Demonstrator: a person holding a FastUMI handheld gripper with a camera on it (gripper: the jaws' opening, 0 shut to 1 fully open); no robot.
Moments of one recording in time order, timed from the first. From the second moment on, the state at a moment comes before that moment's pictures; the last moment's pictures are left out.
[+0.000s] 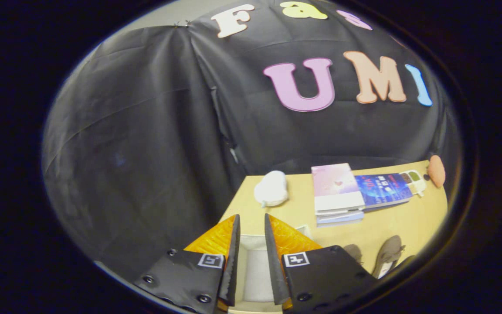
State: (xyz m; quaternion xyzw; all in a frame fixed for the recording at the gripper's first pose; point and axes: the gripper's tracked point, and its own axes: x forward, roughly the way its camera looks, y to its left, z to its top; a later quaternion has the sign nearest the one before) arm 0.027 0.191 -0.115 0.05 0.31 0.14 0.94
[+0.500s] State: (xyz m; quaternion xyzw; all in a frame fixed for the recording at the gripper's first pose) arm 0.006 0.019 -0.192 0.01 0.36 0.01 0.93
